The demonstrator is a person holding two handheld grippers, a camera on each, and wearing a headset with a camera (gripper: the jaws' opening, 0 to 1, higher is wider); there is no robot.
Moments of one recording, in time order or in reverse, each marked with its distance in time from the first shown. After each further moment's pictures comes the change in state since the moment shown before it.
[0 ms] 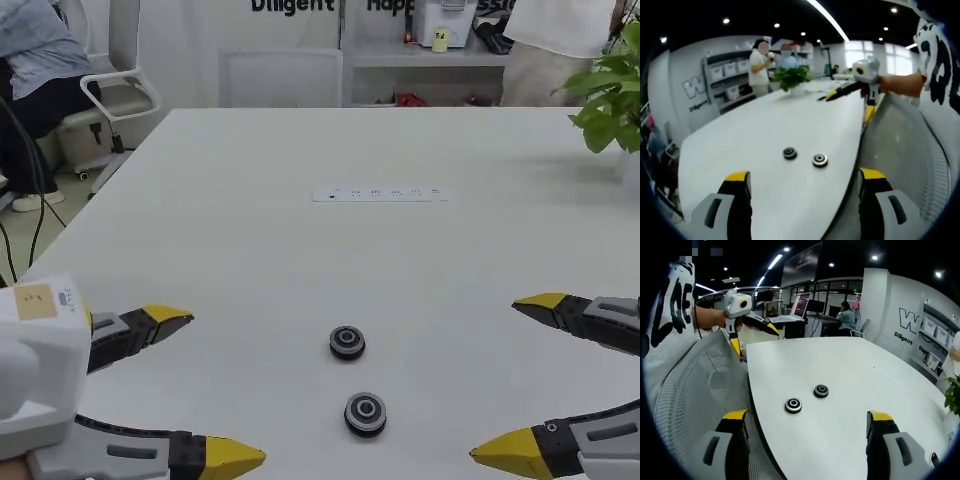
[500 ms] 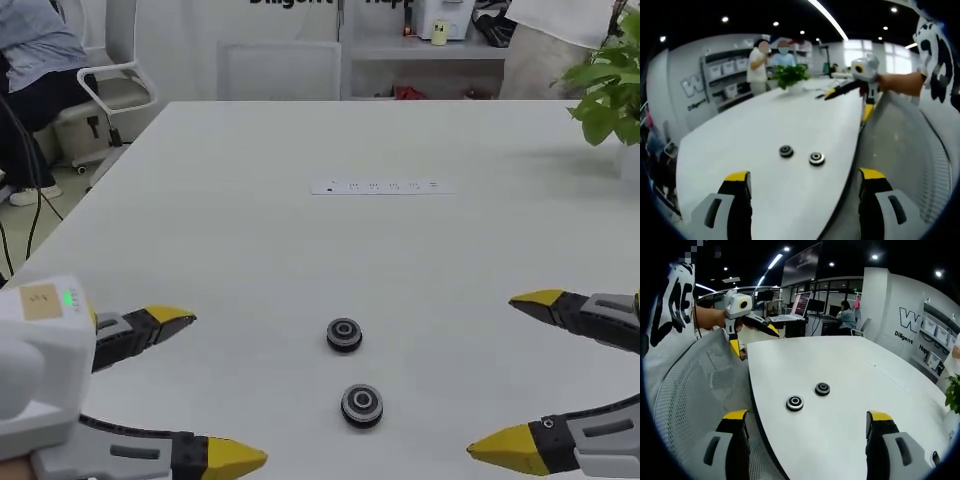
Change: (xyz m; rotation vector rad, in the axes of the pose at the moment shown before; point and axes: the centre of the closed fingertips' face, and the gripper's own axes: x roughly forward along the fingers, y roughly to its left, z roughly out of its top) left arm 0.004 -0.007 -0.005 -0.003 0.014 -0.013; right arm 0.000 0.003 -0.004 0.002 0.005 0.003
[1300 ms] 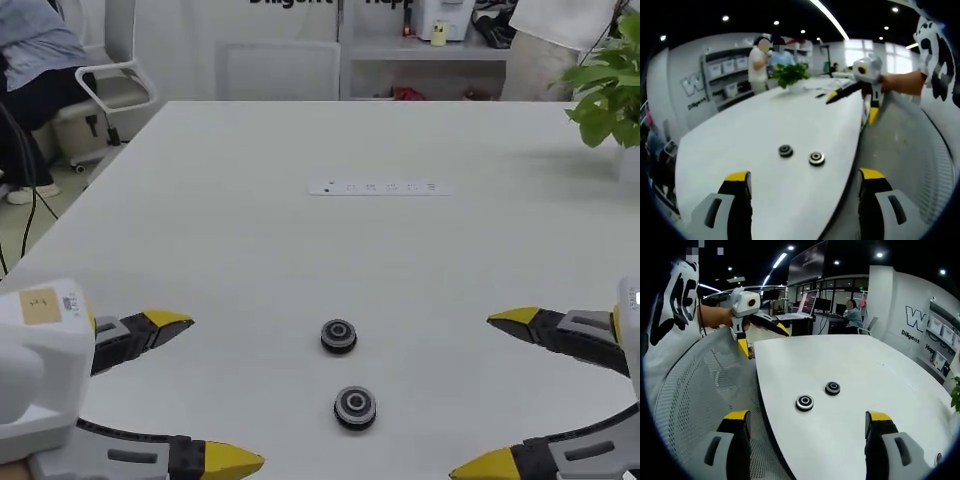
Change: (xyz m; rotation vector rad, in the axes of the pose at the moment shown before) left arm 0.007 -0.001 -0.001 -0.008 0.005 0.004; right arm 0.008 0.019 -0.002 -0.003 0.012 0.062
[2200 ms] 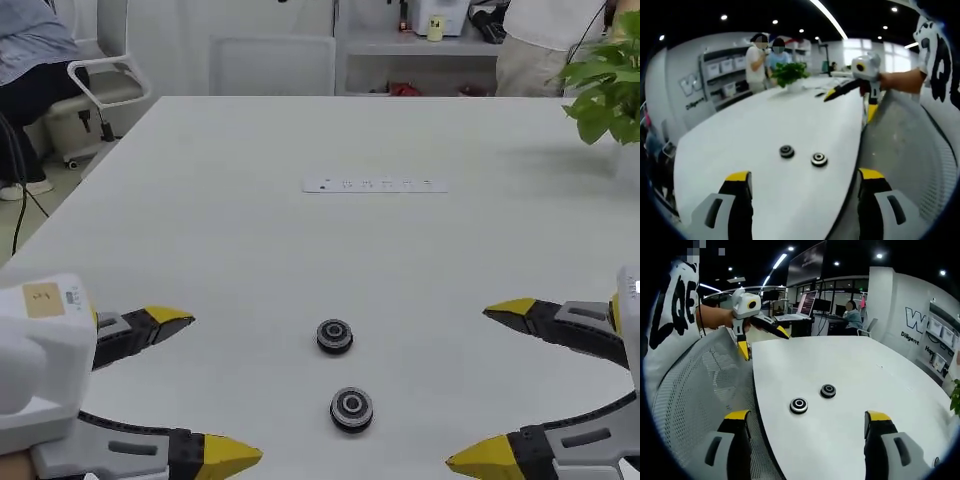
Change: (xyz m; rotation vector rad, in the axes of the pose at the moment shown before) left arm 0.008 0.007 0.000 0.007 0.007 -0.016; right arm 0.005 -0.017 0.004 -0.015 -0.010 -0.007
